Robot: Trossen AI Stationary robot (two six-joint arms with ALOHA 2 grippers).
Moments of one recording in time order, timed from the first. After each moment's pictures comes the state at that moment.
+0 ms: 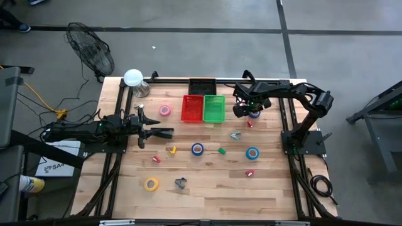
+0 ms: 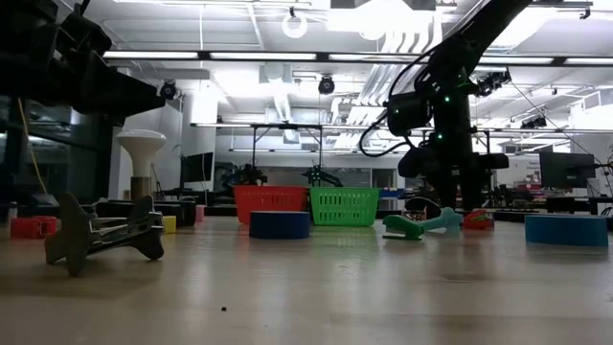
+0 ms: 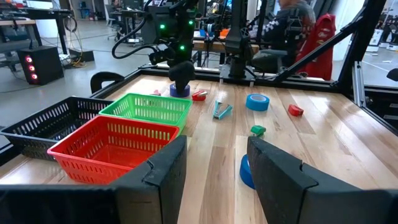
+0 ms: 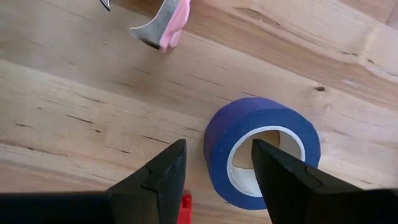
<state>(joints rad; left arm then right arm) 0.01 0.07 0.04 -0.01 -0.14 -0.06 -0.60 1.69 0.97 -0.83 0.12 0.65</state>
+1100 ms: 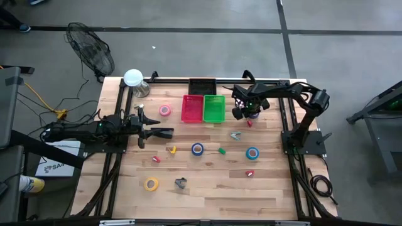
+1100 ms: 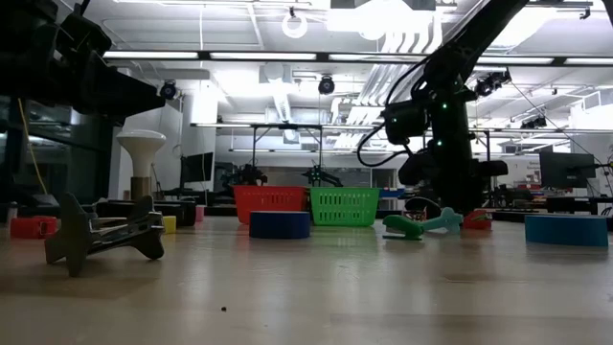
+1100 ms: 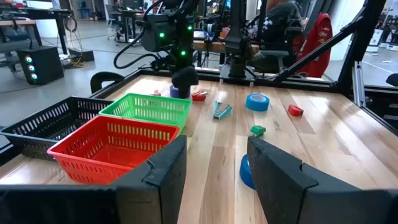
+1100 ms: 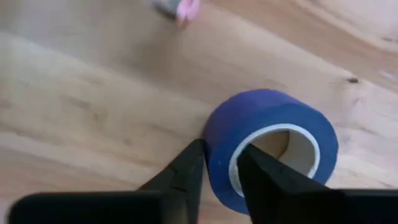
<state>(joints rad) 0.01 0.07 0.04 -0.01 -0.14 -0.06 -0.59 1.74 0.97 -0.84 0.07 0.60</state>
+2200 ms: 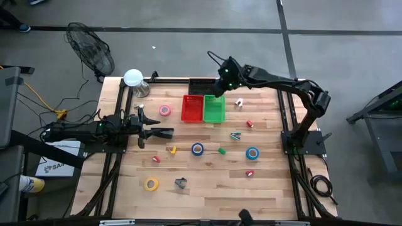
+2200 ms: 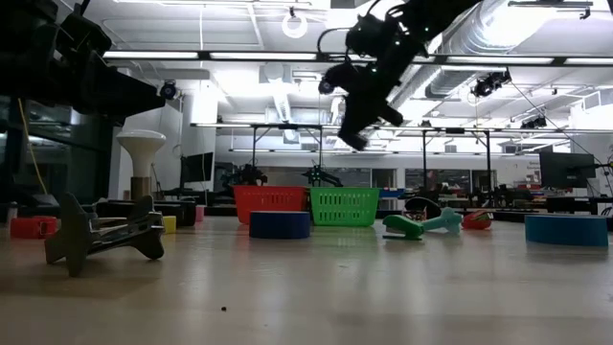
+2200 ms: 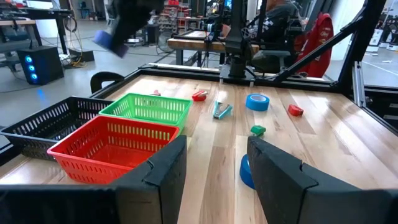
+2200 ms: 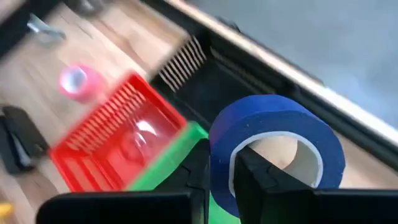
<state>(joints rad) 0.01 0.07 0.04 -0.01 -0.14 -0.06 -0.55 1.72 1.39 -0.49 0.00 0.35</state>
